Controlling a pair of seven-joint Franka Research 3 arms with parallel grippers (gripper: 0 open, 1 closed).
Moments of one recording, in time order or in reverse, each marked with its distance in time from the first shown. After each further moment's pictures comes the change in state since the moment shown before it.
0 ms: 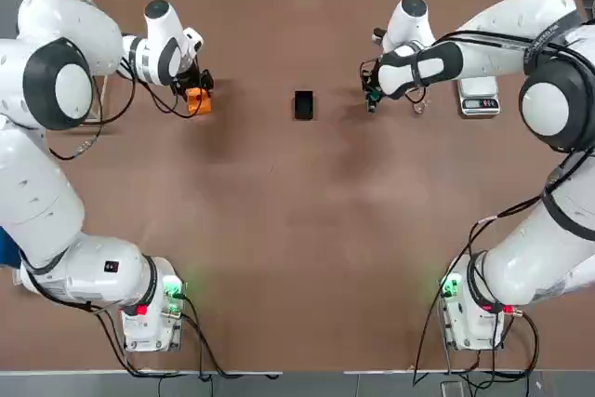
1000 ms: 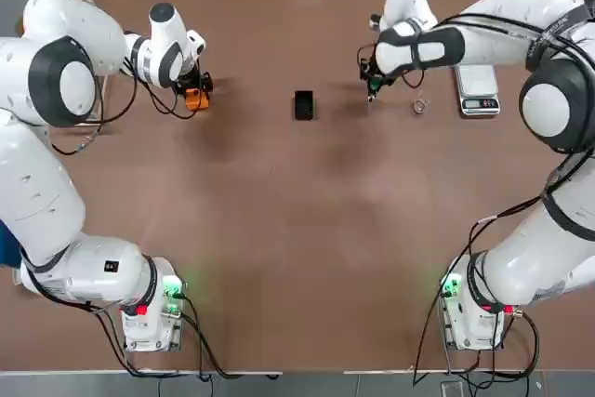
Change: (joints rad) left arm 0.004 0.028 0.000 0.024 0.113 0.021 -0.070; right arm 0.004 -0.008 0.010 0.170 -0.010 -0.246 0.005
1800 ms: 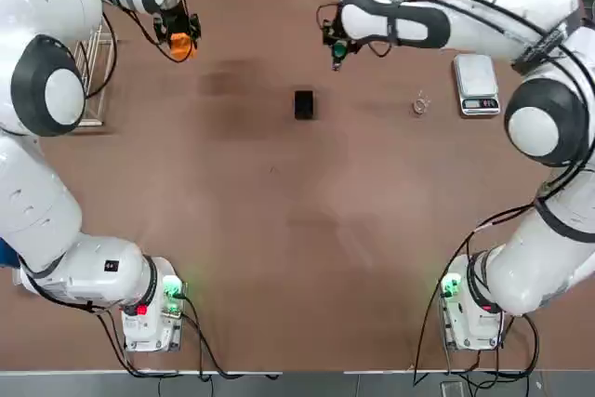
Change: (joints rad) left arm 0.008 -0.085 -0.009 0.358 -0.072 -0.475 0.047; right arm 0.226 0.056 0.013 0.366 0.000 -0.212 0.238
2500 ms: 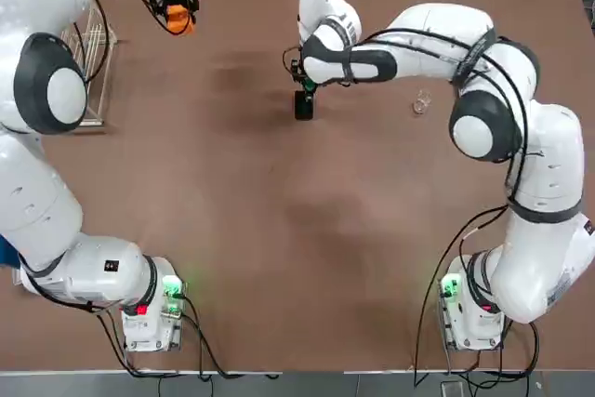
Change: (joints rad) left arm 0.003 0.018 -0.009 0.200 -0.064 -0.238 0.086; right arm 0.143 0.280 -0.009 0.198 -0.145 0.009 0.139
